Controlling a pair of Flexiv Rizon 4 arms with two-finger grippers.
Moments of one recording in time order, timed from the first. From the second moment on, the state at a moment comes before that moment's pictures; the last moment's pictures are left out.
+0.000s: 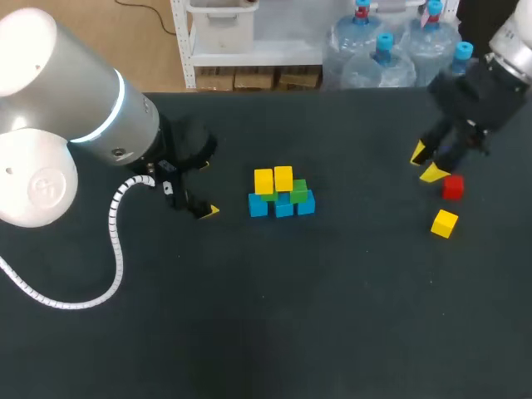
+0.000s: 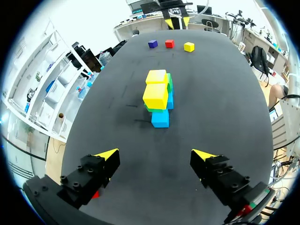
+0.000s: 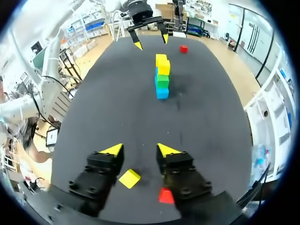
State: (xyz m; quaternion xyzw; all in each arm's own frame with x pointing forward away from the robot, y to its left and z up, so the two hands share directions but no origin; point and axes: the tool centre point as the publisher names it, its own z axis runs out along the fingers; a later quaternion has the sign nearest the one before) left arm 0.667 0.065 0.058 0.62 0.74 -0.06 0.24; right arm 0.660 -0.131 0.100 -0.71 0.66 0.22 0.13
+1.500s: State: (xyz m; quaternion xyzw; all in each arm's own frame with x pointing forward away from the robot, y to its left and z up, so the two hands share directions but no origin) left arm 0.667 0.065 0.058 0.62 0.74 -0.06 0.24; right arm 0.616 -0.153 0.069 -0.62 0.77 0.14 0.08
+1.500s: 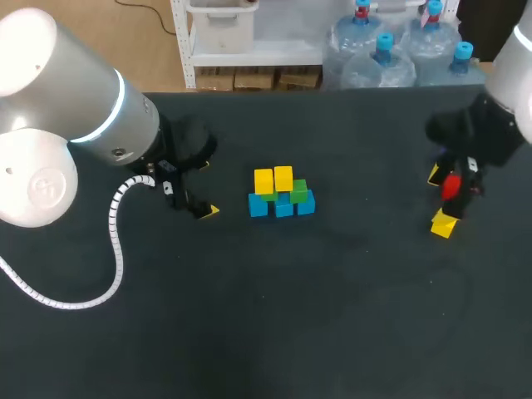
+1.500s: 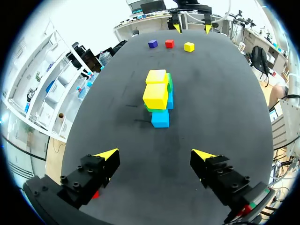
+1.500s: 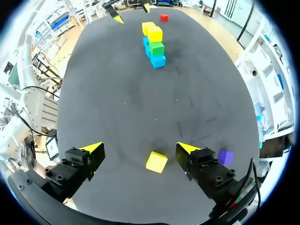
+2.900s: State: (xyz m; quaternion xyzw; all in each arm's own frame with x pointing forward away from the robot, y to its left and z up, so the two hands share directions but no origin) left arm 0.667 0.065 0.058 0.62 0.74 -0.06 0.24; right arm 0.630 -0.194 0.015 -0.57 0.82 0.09 -0.04
